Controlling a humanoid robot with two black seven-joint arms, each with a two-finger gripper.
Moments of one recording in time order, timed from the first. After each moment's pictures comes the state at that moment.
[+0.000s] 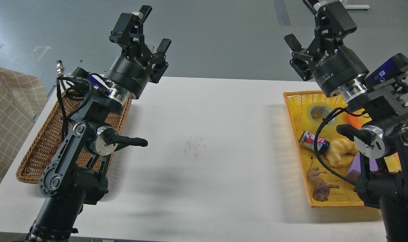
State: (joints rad) left arm -0.33 -0.03 -1.43 -1.57 1.04 -0.13 0.00; right arm 0.39 0.00 1.50 1.65 -1.13 0.26 -0.23
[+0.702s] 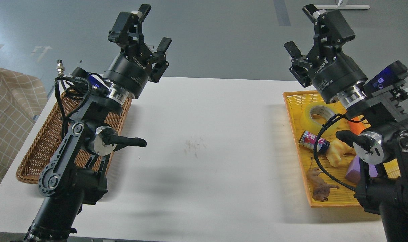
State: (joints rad) left arm -0.33 -0.01 -1.42 -1.57 1.01 -0.15 0.00; right arm 0.36 0.00 1.49 1.67 -1.13 0.25 -0.23
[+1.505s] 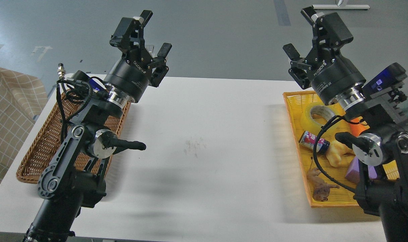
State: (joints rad) left arm -0.31 -0.01 -1.42 -1.58 1.02 -0.15 0.01; right arm 0.34 0.00 1.49 1.67 -1.14 0.26 -0.23
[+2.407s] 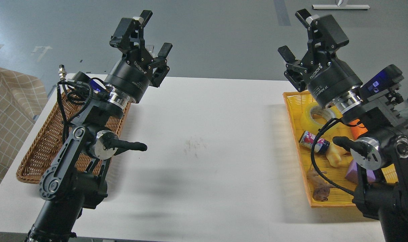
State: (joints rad) left arm -0.30 -0.02 -1.42 -1.58 1.01 -0.14 0.00; right arm 0.33 0.00 1.47 1.70 -1.13 0.26 -0.23
